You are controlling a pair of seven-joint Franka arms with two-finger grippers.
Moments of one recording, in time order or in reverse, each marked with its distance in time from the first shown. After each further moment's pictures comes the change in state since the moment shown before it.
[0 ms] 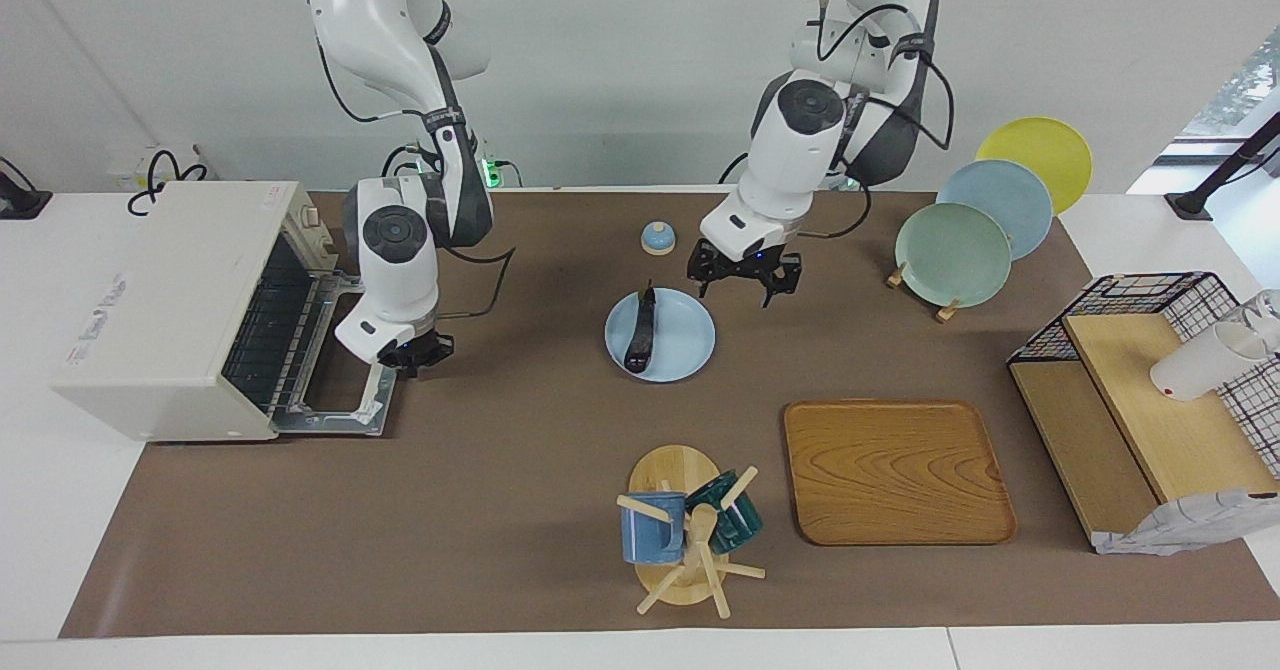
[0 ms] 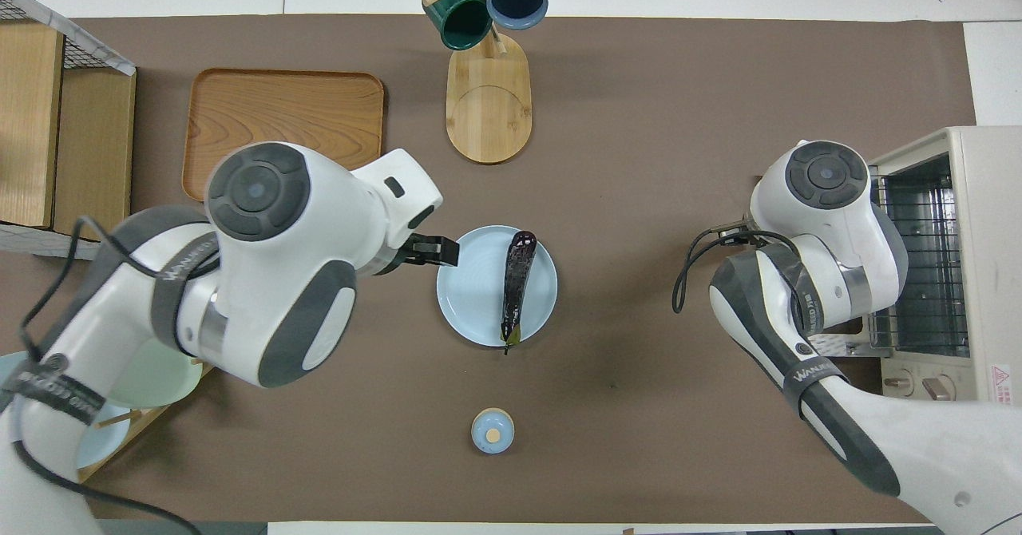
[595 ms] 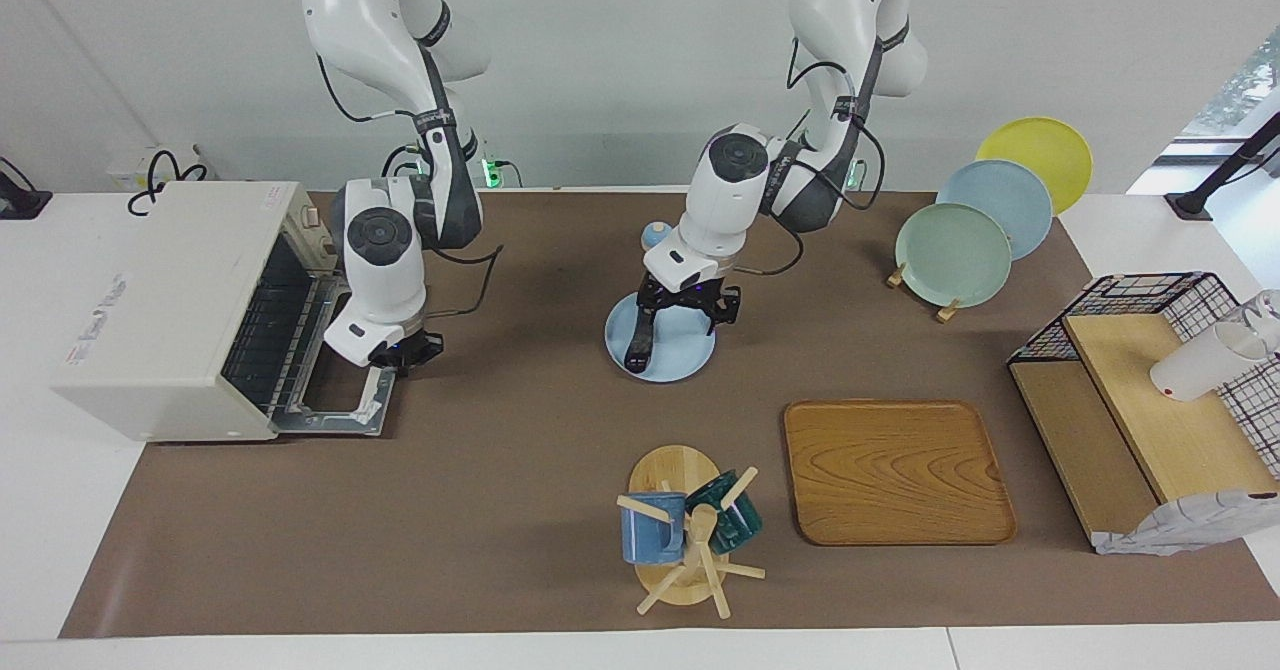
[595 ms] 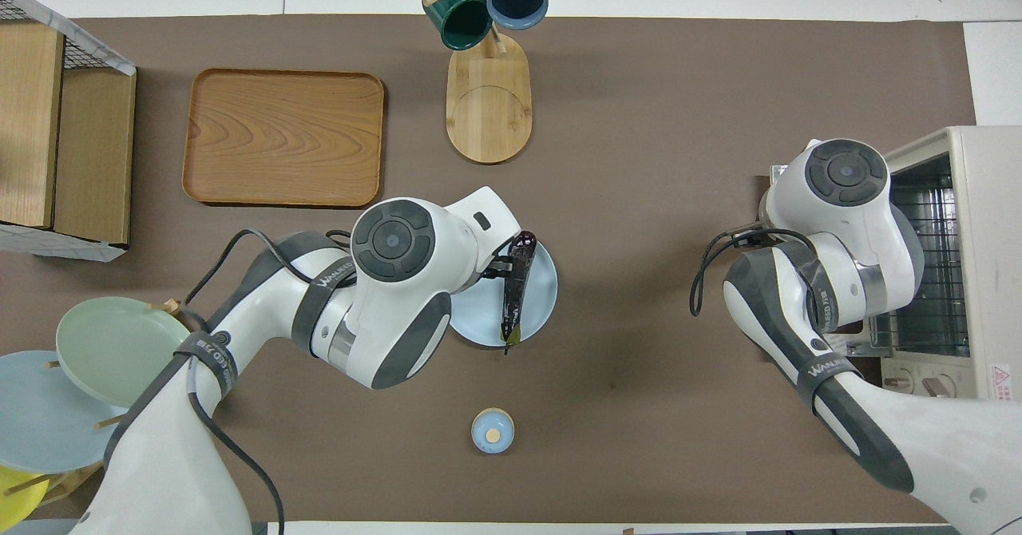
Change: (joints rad) left arm -0.130 0.163 0.001 -0.027 0.000 0.248 -0.122; right arm -0.024 -0.028 0.015 0.100 -0.001 -0.163 -0.138
